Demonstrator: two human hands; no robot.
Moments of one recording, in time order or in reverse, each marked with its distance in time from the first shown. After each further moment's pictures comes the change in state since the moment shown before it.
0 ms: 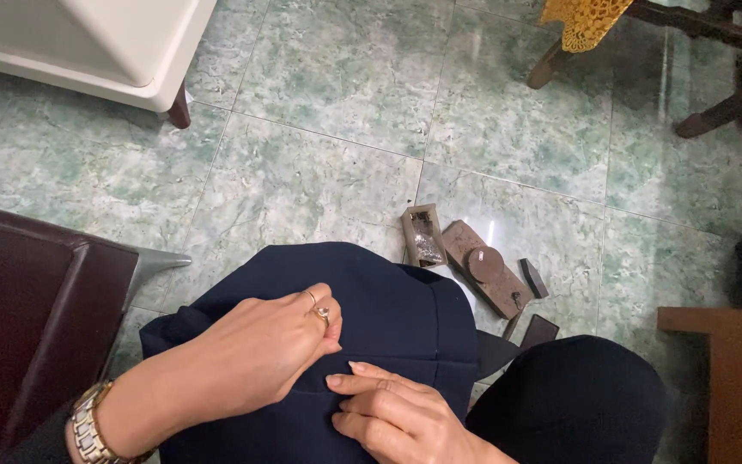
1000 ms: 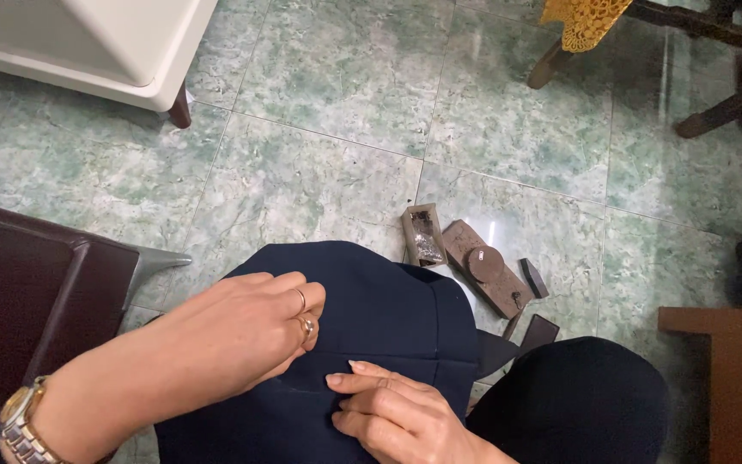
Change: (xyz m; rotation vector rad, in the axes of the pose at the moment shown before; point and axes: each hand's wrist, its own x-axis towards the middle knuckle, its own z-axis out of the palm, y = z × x) left_hand -0.006 -0.006 -0.028 0.220 0.032 0.267; right_hand 0.001 -0.003 0.000 0.004 0.024 0.030
